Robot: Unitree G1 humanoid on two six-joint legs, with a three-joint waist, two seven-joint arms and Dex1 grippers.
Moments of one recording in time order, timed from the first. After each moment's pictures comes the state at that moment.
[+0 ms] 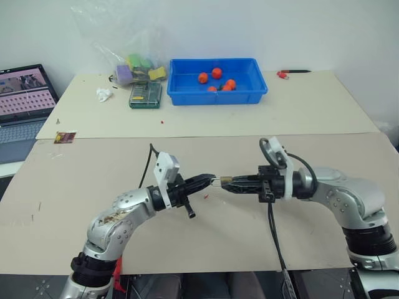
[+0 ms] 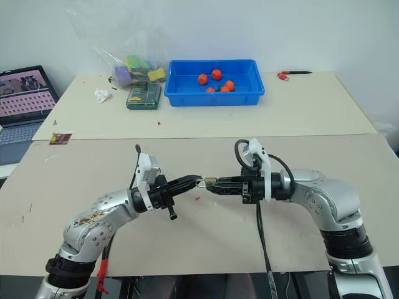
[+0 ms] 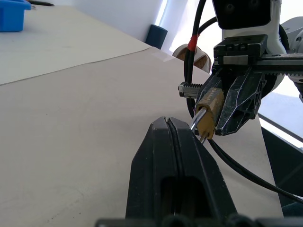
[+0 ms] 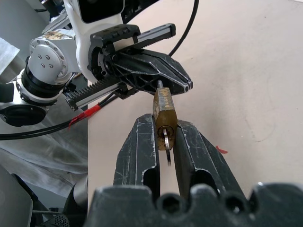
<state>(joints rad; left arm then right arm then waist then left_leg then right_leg) -0.23 0.39 -0.12 -0.40 -0.69 0.60 -0.67 -0.45 -0.68 0.04 -0.30 0.79 0.96 1.02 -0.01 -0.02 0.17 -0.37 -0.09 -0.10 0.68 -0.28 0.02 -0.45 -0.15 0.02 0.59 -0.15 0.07</state>
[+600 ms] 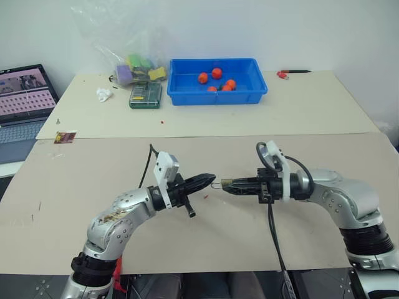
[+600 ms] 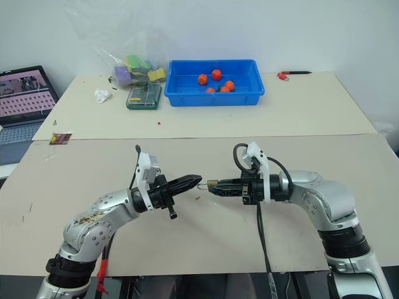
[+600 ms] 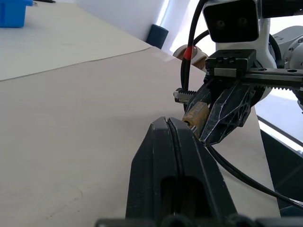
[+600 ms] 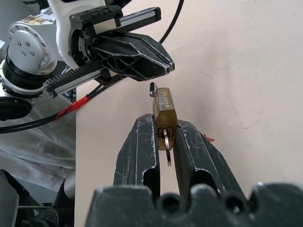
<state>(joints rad) -0.22 0.39 -0.10 -0.40 -0.70 0.63 -0.66 -0.45 -0.68 0.07 -0.25 0.73 0.92 1.04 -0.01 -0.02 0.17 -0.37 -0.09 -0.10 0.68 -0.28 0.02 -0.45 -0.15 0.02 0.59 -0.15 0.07</state>
